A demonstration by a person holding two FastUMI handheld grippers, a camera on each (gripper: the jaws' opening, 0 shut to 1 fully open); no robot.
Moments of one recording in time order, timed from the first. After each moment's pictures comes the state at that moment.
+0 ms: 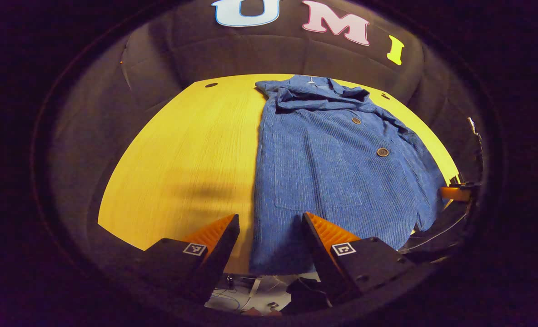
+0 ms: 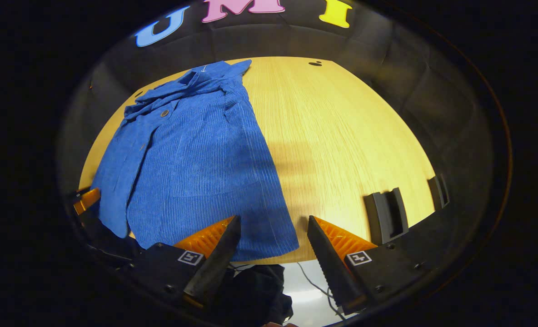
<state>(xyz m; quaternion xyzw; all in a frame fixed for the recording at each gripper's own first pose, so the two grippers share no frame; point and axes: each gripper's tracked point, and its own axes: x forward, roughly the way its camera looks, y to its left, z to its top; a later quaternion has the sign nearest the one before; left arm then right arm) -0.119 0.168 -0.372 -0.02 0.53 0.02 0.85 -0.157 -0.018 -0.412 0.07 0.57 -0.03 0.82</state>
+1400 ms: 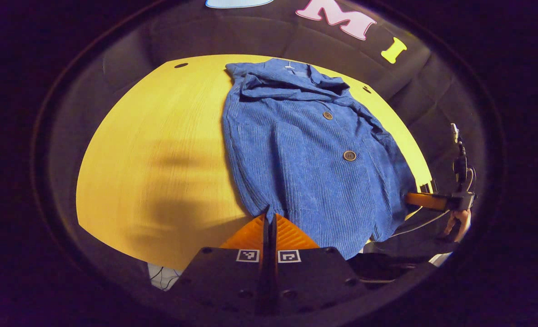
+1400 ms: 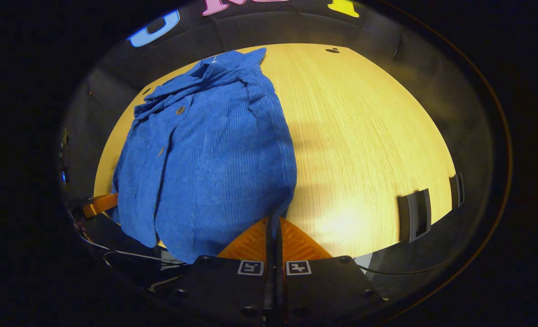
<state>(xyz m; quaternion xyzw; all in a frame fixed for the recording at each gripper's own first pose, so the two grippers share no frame) -0.098 0.113 -0.343 -0.10 0.59 -0.06 0.80 -0.136 0.039 -0.390 0.10 0.61 0.02 0.79</state>
